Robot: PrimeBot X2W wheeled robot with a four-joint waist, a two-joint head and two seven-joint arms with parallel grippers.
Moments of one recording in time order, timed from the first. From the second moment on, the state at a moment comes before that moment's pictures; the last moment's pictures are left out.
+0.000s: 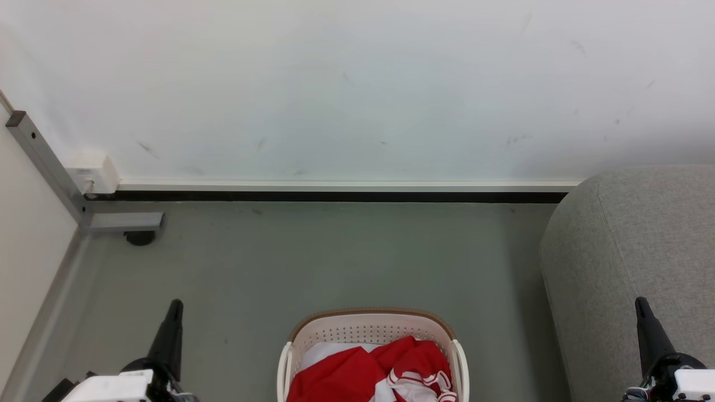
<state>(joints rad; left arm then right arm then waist) -0.10 0.05 0.11 0.25 -1.61 -0.13 0.11 -0.10 -0.05 -0.11 0.25 1.61 0.13 0.11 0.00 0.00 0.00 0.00</state>
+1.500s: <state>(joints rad) -0.08 0.04 0.08 0.18 -1.11 -0.11 -0.04 -0.08 -0.05 0.07 0.15 1.18 0.13 -0.04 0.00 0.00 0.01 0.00</state>
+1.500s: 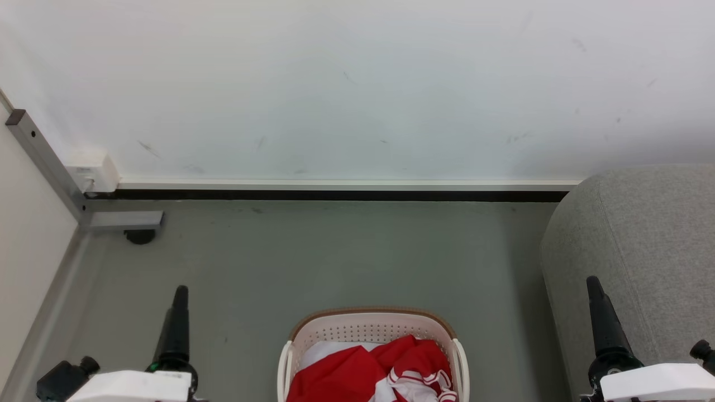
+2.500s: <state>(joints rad) -0.08 0.04 0.01 0.17 -0.57 -0.06 -0.13 -0.09 -0.05 0.13 0.19 0.70 0.13 -0.13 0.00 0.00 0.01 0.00</state>
